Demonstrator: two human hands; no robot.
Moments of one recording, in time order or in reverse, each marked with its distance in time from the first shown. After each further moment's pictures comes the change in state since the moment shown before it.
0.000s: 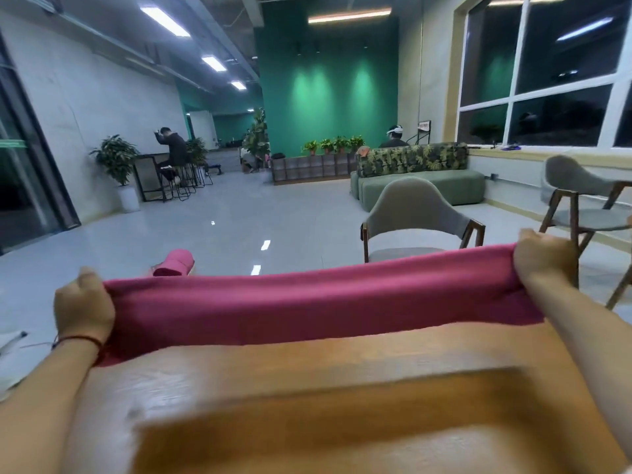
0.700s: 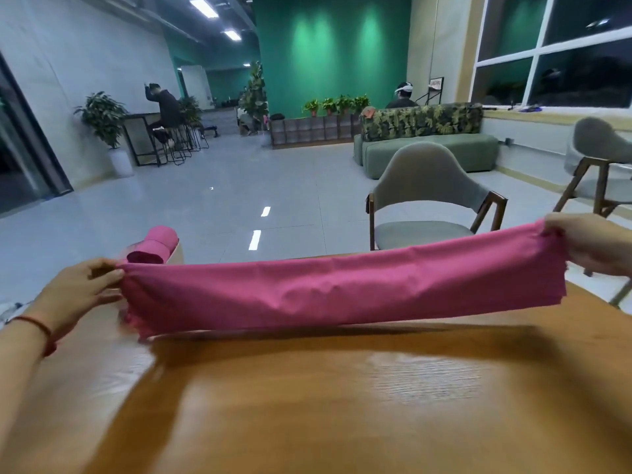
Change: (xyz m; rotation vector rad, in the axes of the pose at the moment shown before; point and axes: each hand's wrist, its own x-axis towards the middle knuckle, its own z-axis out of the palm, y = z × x) left_hand 0.061 -0.048 0.056 -0.046 -0.642 -0.034; right_hand 0.103 0.036 0.034 0.025 -0.594 0.006
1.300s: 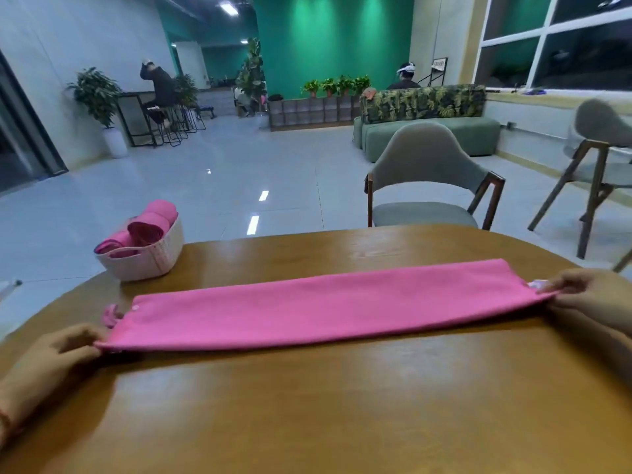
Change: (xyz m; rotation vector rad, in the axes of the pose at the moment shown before) left_hand -0.133 -0.076 -0.010 0.193 -0.157 -0.160; right_hand -0.074 0.119 -0.015 -0.426 -0.101 0.038
